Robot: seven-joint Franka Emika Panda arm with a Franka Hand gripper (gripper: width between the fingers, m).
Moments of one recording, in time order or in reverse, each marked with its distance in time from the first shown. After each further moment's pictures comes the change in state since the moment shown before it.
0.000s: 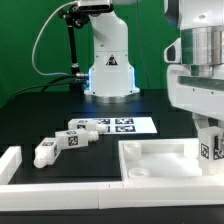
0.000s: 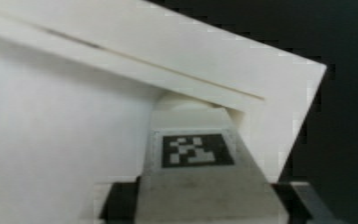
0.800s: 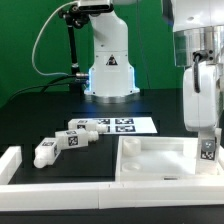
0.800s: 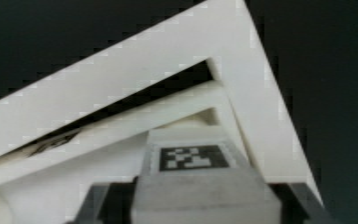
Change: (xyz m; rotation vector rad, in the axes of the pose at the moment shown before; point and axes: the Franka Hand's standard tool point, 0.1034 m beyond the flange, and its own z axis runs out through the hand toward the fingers) arm 0.008 0.000 0.000 0.020 -0.021 0.549
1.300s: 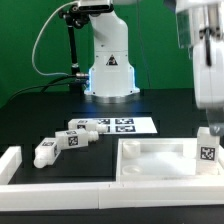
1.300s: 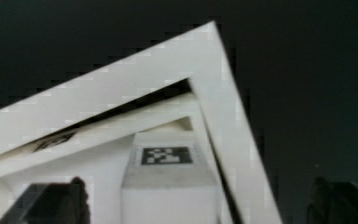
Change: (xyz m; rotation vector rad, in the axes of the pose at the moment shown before) arm -0.014 -0.010 -0.031 0.031 -0.040 -0.053
